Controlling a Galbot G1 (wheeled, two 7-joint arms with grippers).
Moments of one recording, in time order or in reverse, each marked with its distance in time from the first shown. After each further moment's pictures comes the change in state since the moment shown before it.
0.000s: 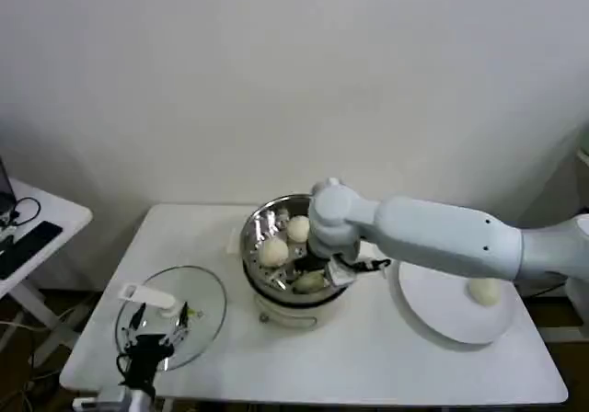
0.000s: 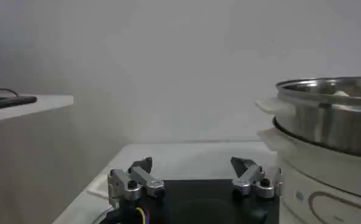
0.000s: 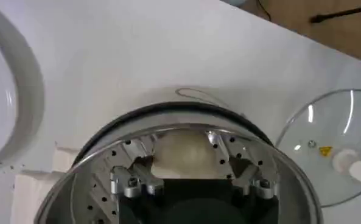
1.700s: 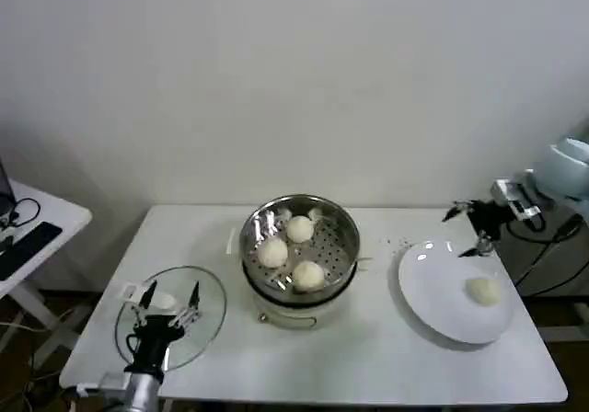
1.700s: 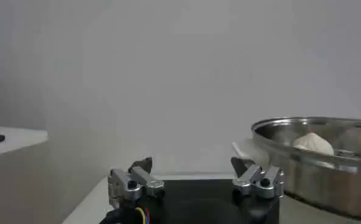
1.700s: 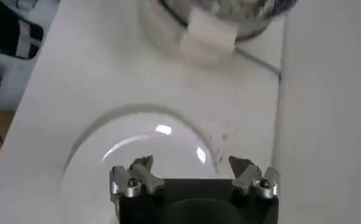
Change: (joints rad) left arm -0.027 0.010 0.043 -0.083 -0.009 0.014 0.010; right arm 0.075 -0.659 0.012 -0.294 0.742 -0.583 0.009
